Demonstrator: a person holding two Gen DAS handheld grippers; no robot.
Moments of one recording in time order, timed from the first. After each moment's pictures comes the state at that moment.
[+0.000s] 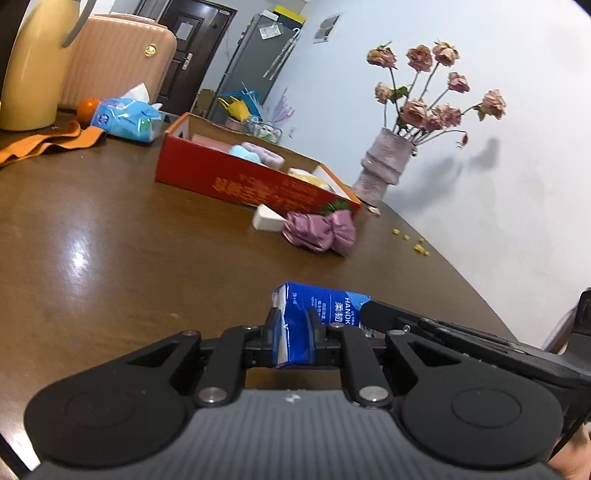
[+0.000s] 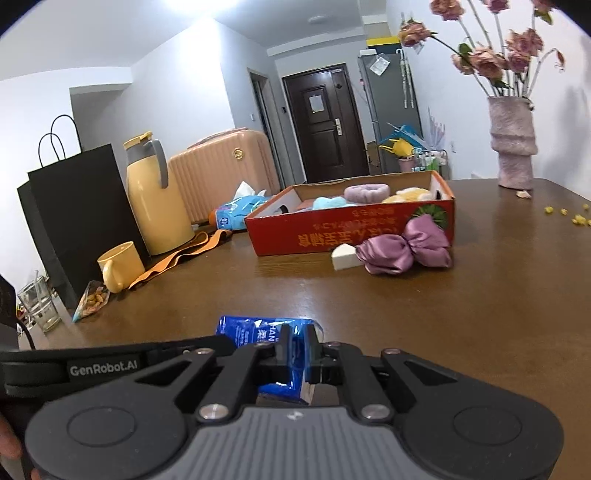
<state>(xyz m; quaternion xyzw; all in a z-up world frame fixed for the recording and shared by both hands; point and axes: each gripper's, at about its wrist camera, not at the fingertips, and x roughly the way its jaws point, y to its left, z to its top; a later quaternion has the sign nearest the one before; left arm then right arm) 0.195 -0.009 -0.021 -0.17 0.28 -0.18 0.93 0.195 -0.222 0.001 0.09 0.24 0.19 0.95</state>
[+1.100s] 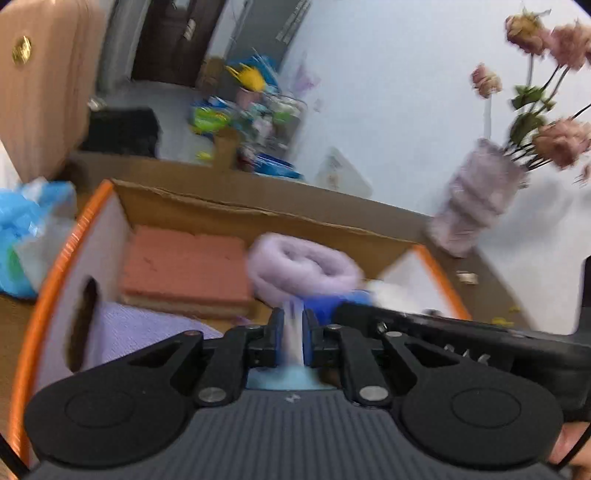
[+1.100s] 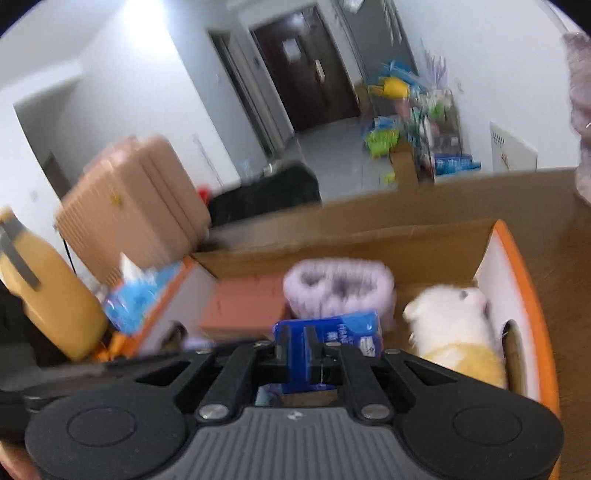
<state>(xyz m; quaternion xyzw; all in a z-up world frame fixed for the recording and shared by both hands) 0.604 -0.042 0.004 -0.12 0.35 -0.15 0.92 0.621 -0.225 0.024 0.13 0.35 0.18 0.91</state>
